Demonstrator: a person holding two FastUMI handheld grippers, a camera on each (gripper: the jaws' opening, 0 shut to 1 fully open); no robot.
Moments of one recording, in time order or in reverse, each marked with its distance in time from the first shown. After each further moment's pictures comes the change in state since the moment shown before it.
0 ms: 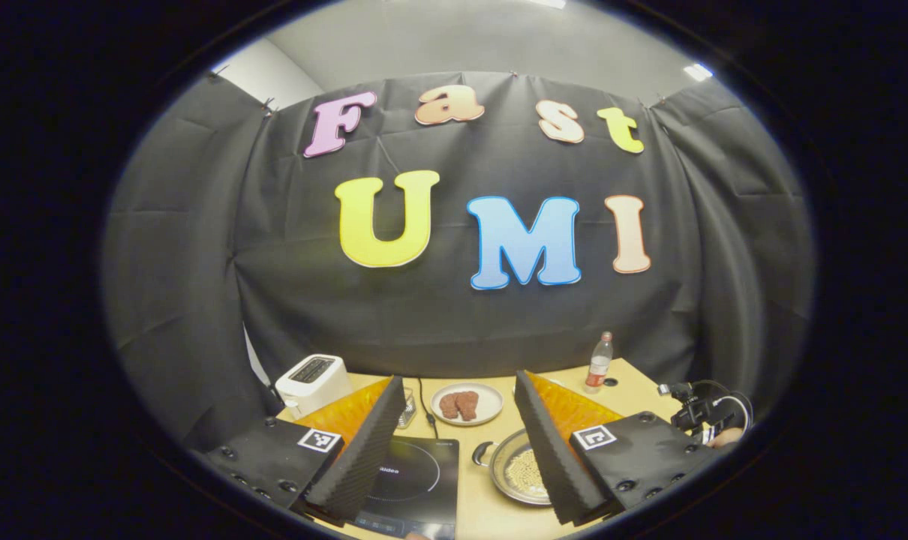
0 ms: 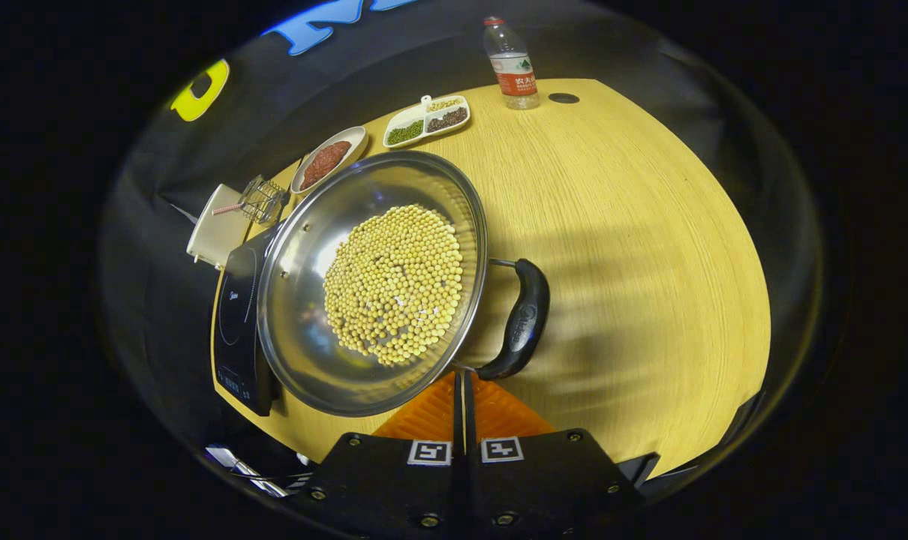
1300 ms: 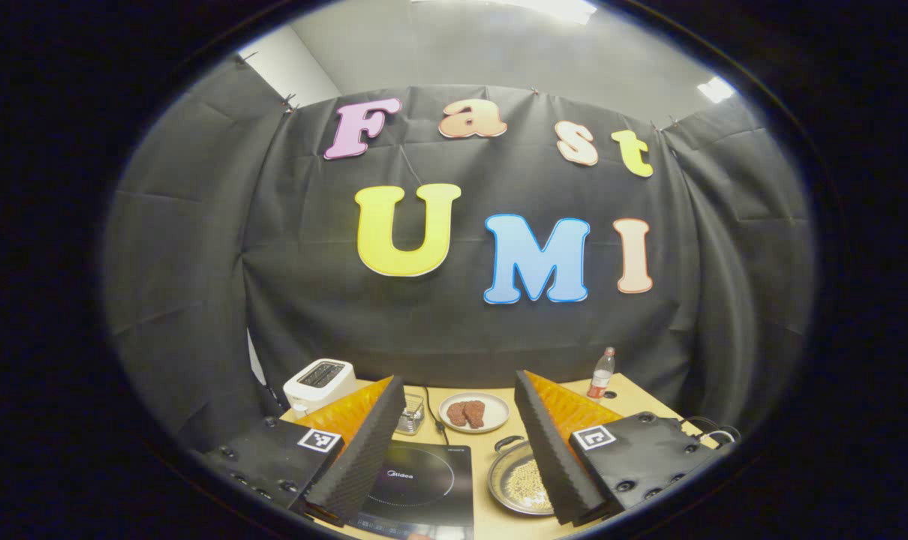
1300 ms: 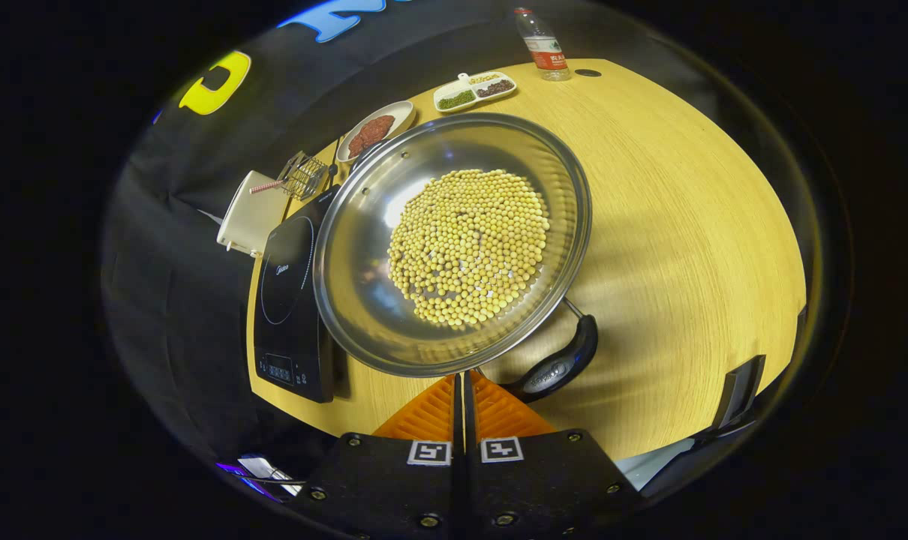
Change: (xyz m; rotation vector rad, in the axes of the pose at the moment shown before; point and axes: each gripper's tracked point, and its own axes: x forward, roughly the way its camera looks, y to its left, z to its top) left arm -0.023 0.059 0.007 -0.060 -0.055 -0.021; right arm -0.009 0.111 -0.076 0.122 0.043 0.089
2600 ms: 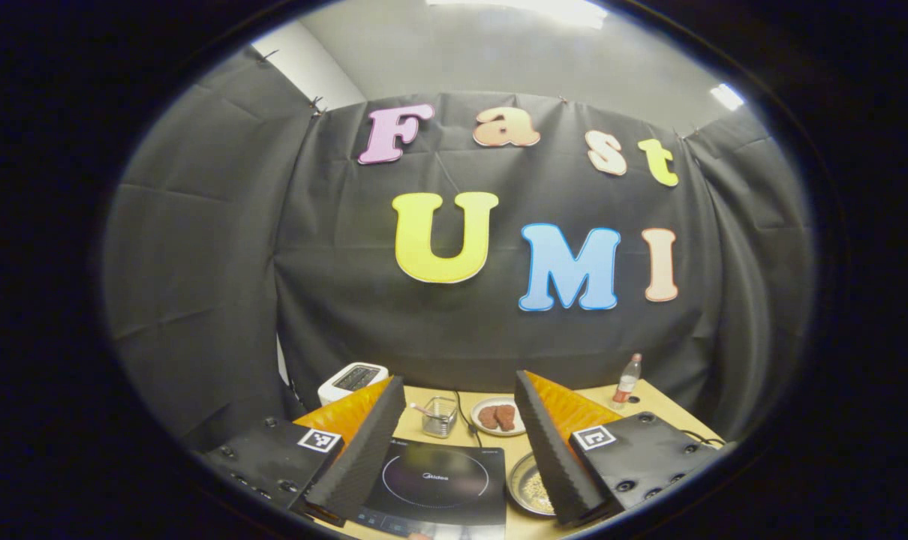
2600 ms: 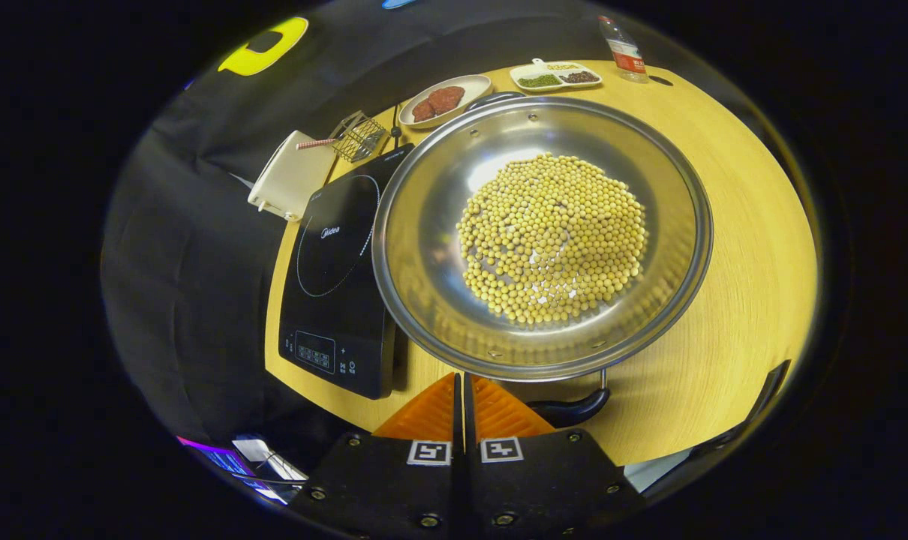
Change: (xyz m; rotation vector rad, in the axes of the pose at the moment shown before) left arm -0.016 0.066 0.009 -0.018 -0.022 0.082; right arm 0.023 0.088 -0.027 -0.104 0.075 0.084
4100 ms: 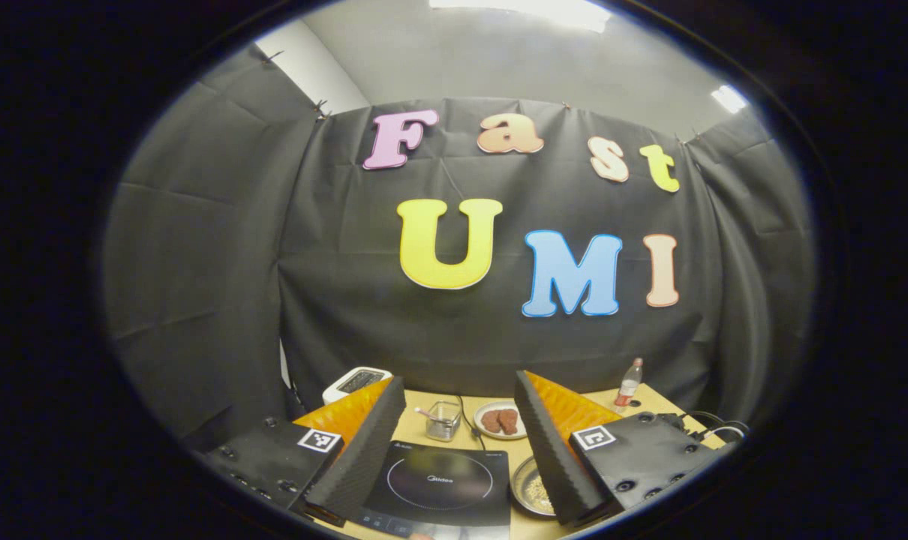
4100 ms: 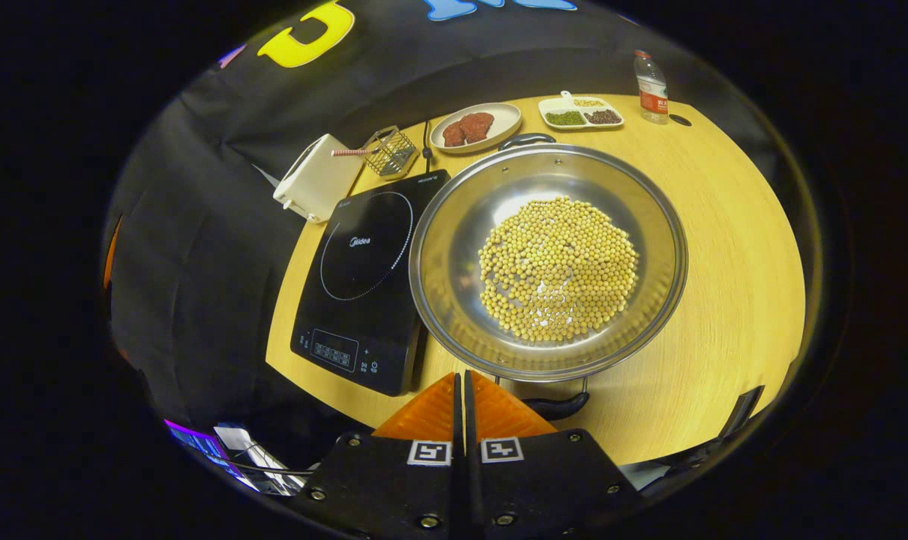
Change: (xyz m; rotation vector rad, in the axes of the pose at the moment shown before) left arm -0.009 0.020 0.001 -0.008 -0.018 0.022; right arm -0.030 0.023 0.010 -0.118 -0.031 -0.028
